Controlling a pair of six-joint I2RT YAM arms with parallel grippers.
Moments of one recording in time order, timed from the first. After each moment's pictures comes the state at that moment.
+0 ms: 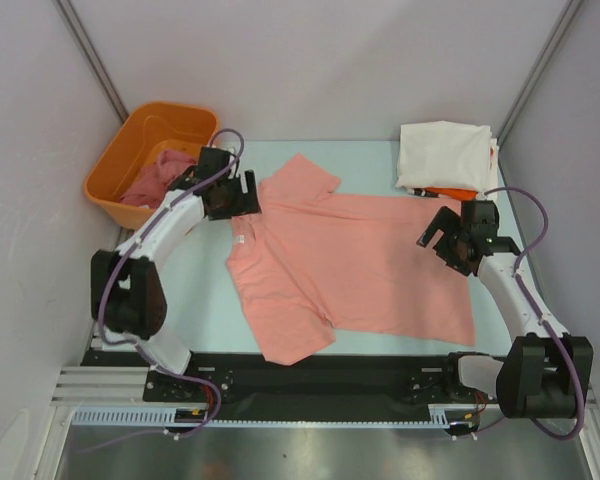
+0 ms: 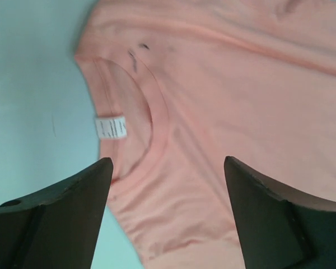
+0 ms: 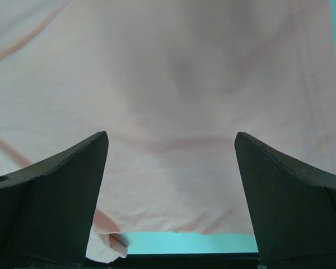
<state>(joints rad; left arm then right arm) -0.22 1.74 1.42 -0.62 0.07 -0.35 -0.01 1.21 0.85 -0.53 -0.03 0.60</state>
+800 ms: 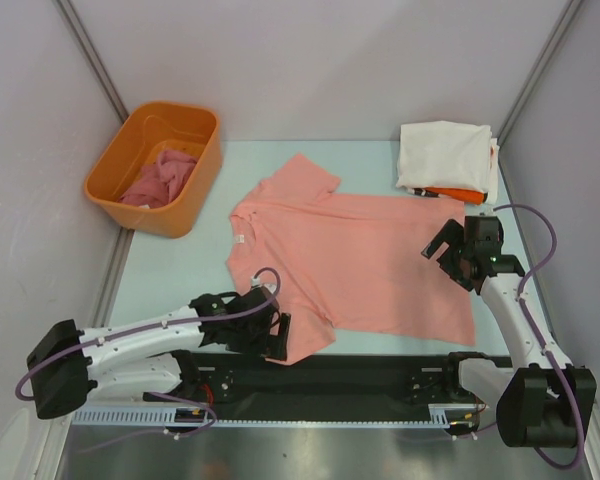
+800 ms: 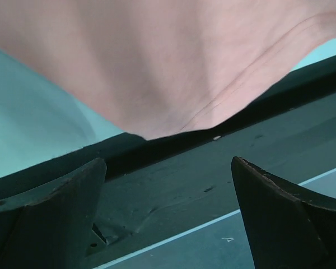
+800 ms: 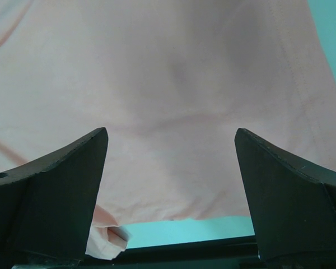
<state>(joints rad) -1.04 1.05 0.60 -0.73 0.00 -0.82 -0.02 1.04 0.74 -0.58 0.03 0.67</state>
